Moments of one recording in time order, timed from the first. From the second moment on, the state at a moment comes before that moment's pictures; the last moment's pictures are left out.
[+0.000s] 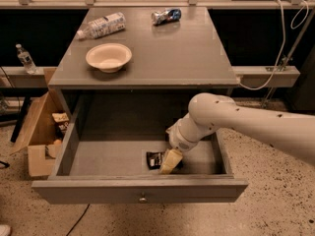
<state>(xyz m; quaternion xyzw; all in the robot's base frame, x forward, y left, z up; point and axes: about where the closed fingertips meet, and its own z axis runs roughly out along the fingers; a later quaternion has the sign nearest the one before) 0.545 -0.028 0.605 -0.63 0.74 0.16 0.19</state>
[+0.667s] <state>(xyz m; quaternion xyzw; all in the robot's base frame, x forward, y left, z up) 0.538 -0.033 0.593 -0.62 0.74 0.17 0.20</state>
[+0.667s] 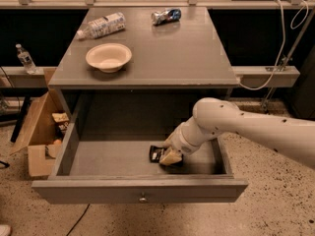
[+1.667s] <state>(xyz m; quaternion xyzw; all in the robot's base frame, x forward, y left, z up) 0.550 -0.090 0.687 -0.60 0.73 0.14 0.28</state>
